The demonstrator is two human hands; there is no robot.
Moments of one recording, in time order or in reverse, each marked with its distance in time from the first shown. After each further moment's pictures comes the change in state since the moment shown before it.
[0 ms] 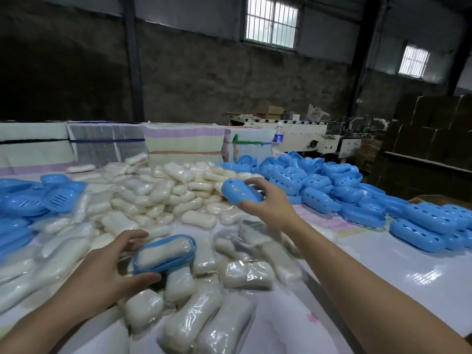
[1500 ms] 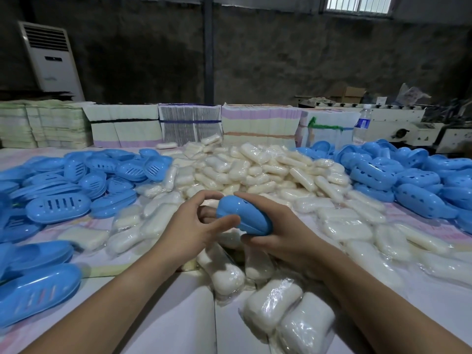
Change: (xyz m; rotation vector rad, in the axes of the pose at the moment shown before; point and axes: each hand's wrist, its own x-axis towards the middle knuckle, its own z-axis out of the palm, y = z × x) left_hand 0.004 0.022 -0.001 -0.615 0.120 -0.154; right_hand -0.049 -0.063 0.104 0.150 -0.438 -0.514
